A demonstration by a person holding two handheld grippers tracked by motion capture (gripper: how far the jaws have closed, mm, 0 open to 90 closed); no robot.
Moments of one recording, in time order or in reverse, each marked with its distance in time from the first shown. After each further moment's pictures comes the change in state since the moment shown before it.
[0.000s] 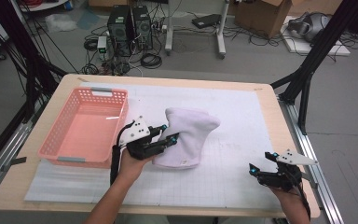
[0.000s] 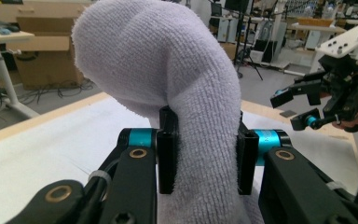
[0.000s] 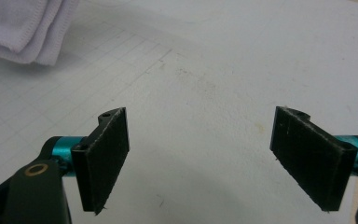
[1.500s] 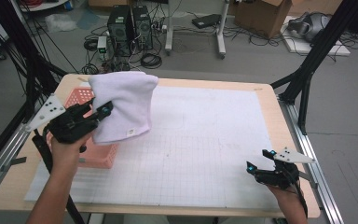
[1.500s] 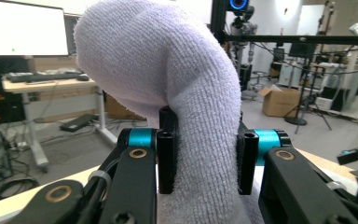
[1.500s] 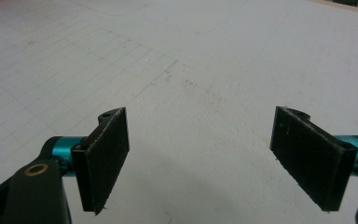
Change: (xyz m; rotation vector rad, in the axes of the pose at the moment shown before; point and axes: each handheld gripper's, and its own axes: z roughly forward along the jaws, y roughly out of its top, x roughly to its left) left arm 0.064 0.062 -0.144 -0.168 0.279 -0.006; right arm 0.005 0.007 0.004 -0.017 0.006 -0.004
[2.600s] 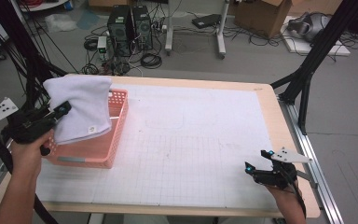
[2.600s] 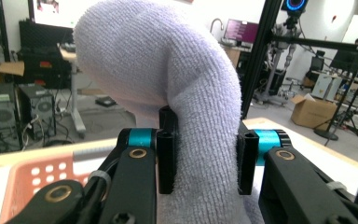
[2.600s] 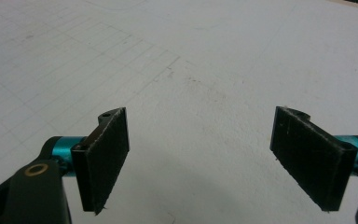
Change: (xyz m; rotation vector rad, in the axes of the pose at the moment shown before) left arm 0.081 -0.028 -0.064 0.042 0.138 -0.121; right arm 0.003 0.000 0.004 0.017 -0.001 -0.011
